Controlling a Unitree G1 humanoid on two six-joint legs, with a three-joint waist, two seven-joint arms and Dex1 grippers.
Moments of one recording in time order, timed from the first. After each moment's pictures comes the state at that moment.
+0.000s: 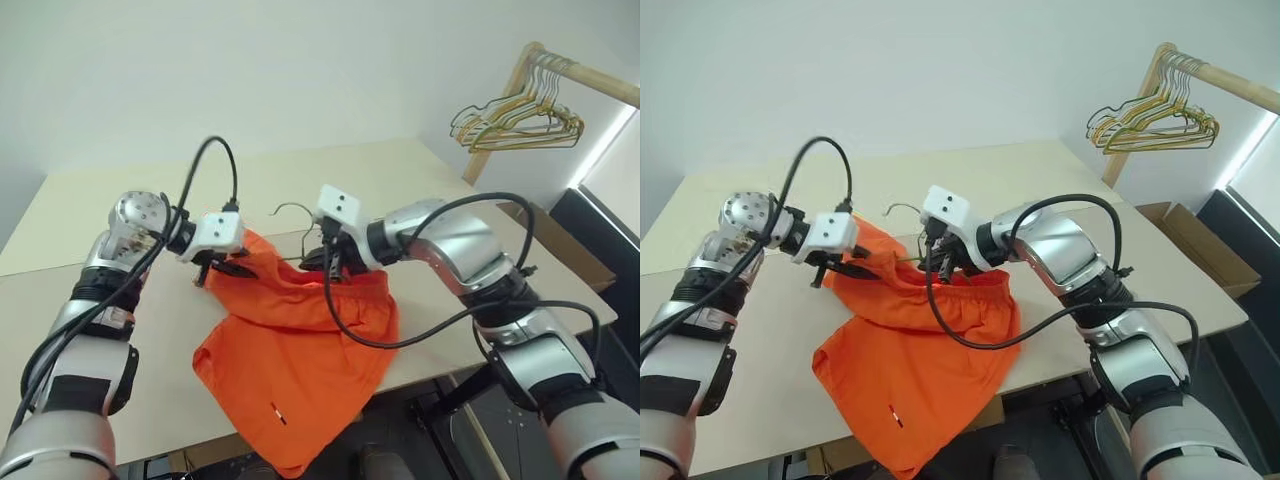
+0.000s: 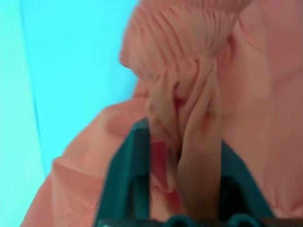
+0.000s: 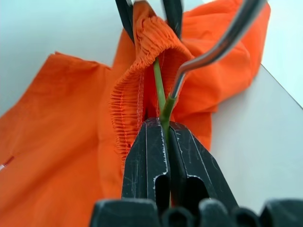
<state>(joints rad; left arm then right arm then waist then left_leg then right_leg) -0.95 0.71 -0.23 0.71 0.00 -0.18 -1.56 -0.98 -0.46 0.46 -0.01 0.33 0.92 0.95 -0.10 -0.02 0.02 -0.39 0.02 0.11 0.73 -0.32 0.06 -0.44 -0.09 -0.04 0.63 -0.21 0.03</state>
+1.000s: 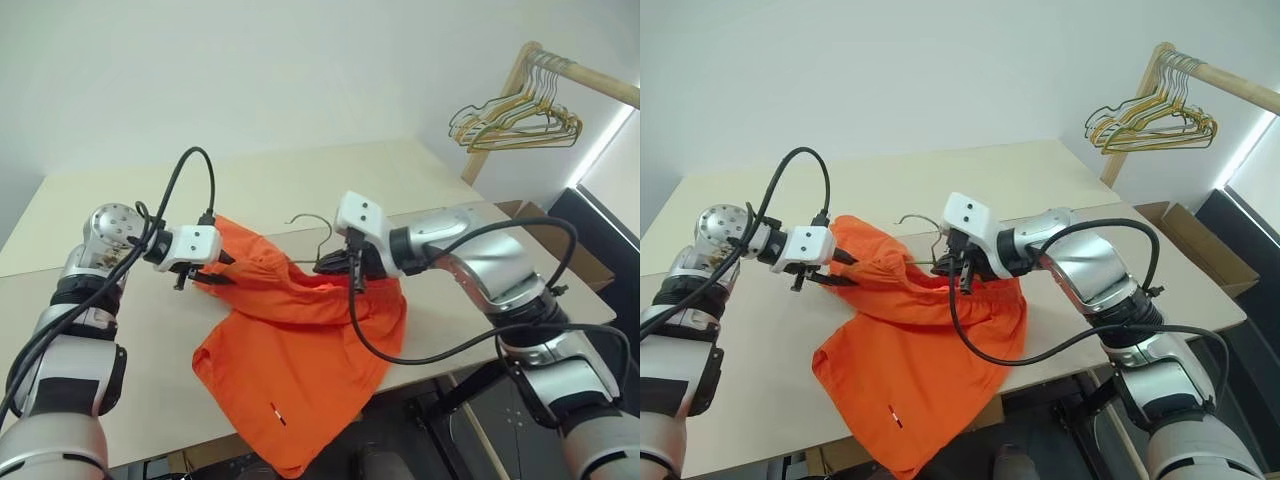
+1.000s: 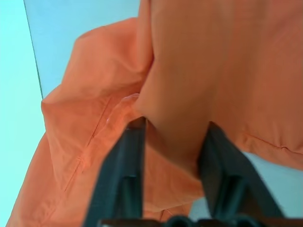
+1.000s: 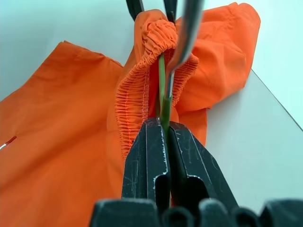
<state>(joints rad) -0.93 0.76 -0.22 0.93 0.08 -0.52 -1.52 -0.89 -0.56 0.40 -0.17 0.34 0.89 0.98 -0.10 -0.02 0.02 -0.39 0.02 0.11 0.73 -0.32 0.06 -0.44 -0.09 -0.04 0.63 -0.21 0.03</state>
